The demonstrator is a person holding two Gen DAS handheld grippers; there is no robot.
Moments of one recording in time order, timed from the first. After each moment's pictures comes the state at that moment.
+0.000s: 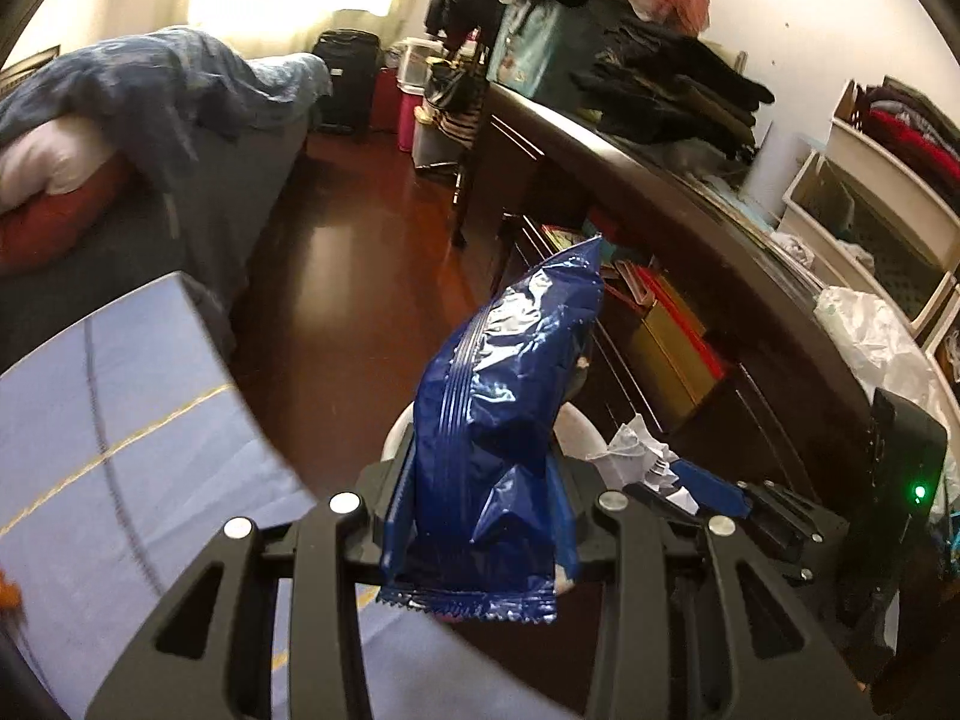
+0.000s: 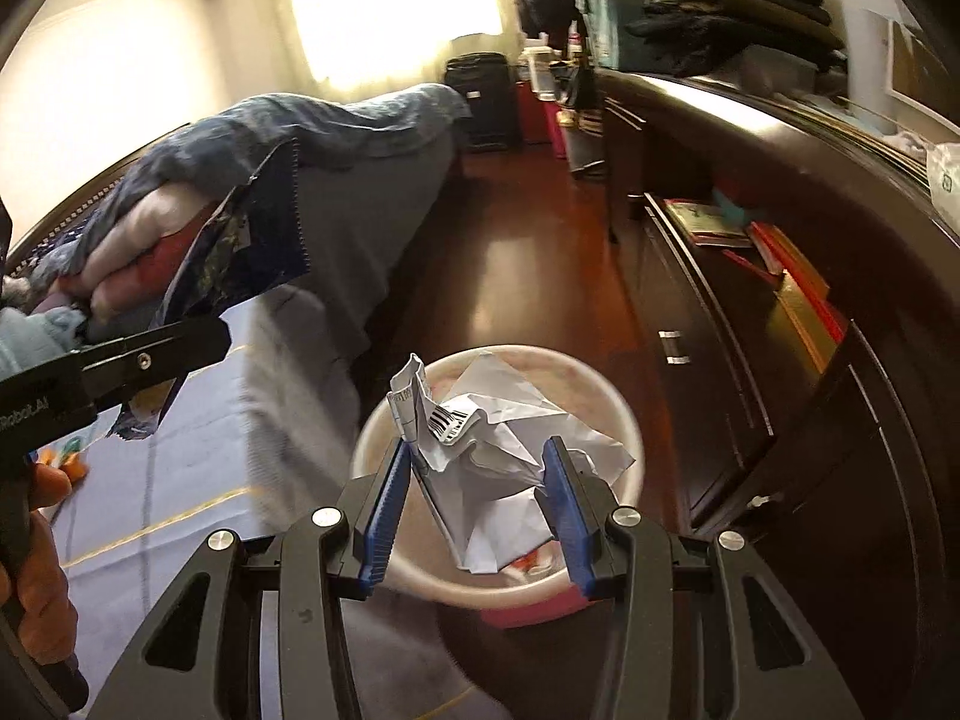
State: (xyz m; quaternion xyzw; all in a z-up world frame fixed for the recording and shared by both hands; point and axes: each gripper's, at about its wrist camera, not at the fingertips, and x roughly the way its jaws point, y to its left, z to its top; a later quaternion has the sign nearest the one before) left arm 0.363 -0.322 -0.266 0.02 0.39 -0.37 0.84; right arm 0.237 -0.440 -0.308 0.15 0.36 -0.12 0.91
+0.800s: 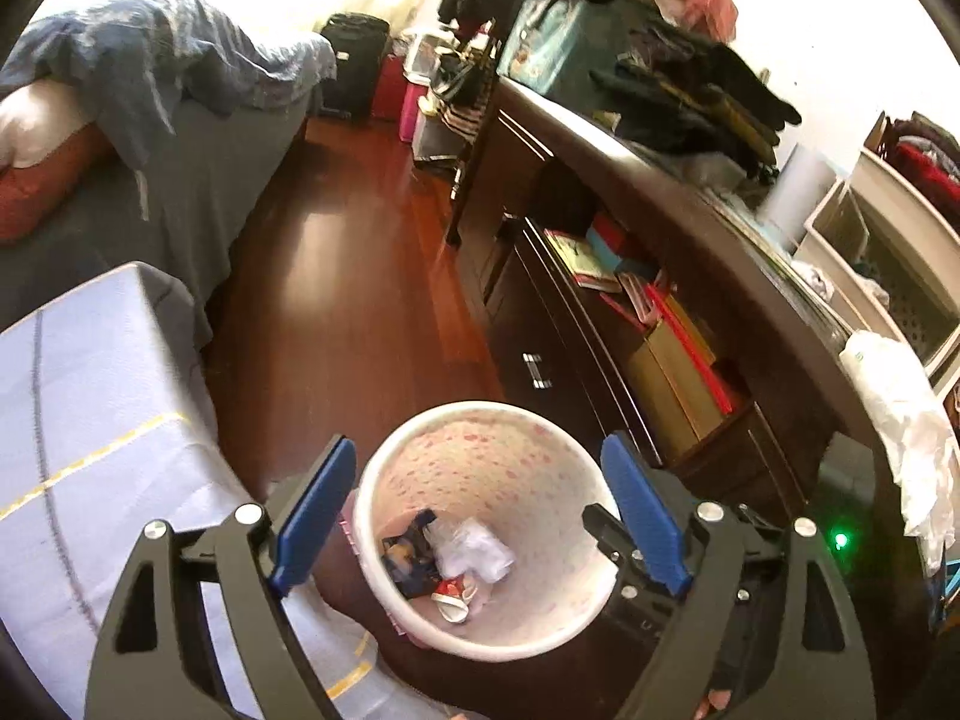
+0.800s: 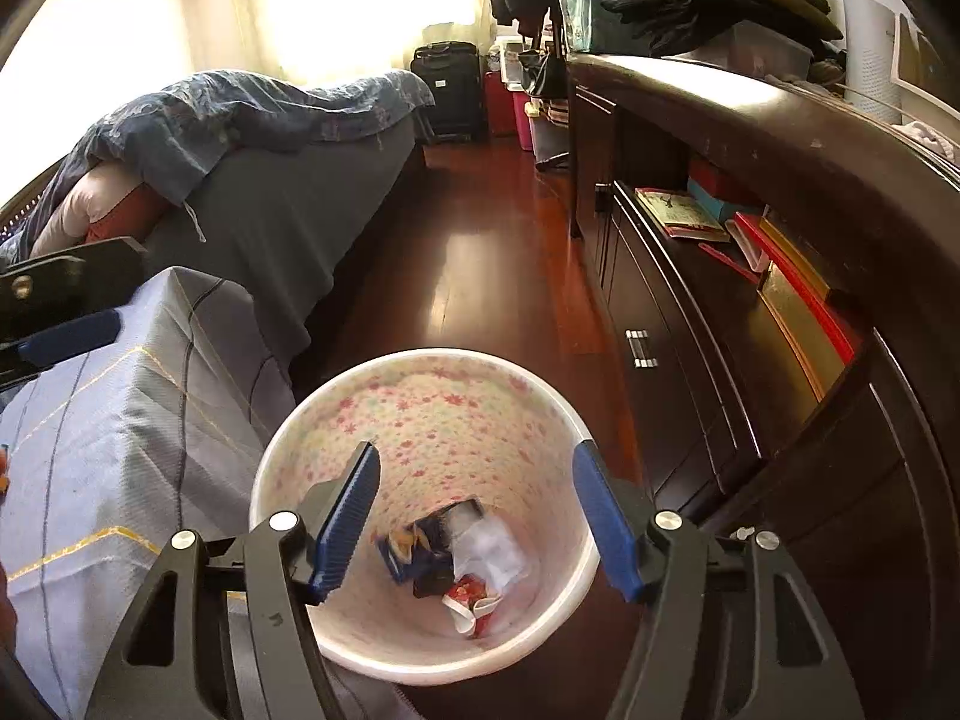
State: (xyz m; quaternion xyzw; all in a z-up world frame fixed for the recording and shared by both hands) left arm 0.400 -0.337 -0.281 -0.02 0.40 -0.36 0.84; right arm 0.272 -0.465 -0.344 0.13 0.38 -0.16 0.90
